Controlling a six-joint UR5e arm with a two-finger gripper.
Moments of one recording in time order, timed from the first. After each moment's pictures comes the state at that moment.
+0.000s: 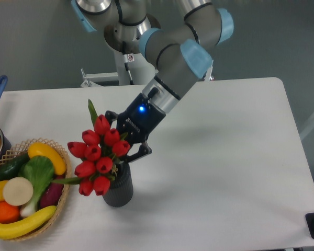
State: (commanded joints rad) arm 2.52 -1.77 -1.77 -0.76 0.46 1.02
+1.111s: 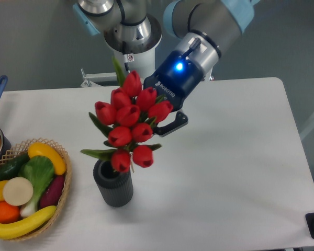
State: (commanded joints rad) arm 2.65 -1.76 -1.57 -0.76 0.36 0.78
